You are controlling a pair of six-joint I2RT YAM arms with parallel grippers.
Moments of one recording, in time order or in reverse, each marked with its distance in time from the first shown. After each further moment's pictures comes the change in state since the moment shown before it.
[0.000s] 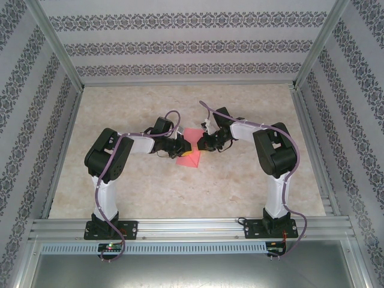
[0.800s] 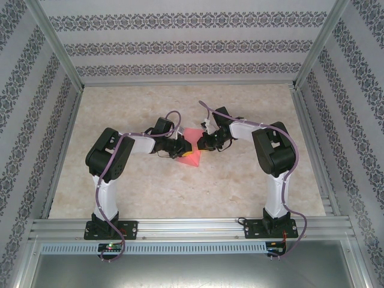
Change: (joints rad) left arm -0.004 0.012 0.004 0.016 0.008 -0.001; right arm 0.000 0.019 0.018 -0.012 0.013 -0.002
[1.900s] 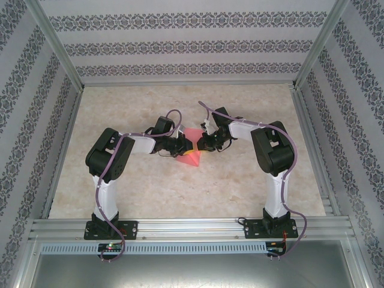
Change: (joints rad) left arm -0.003 -0.002 0.000 0.037 -0.009 -0.002; right arm 0.000 0.019 0.012 -0.013 -0.012 0.000
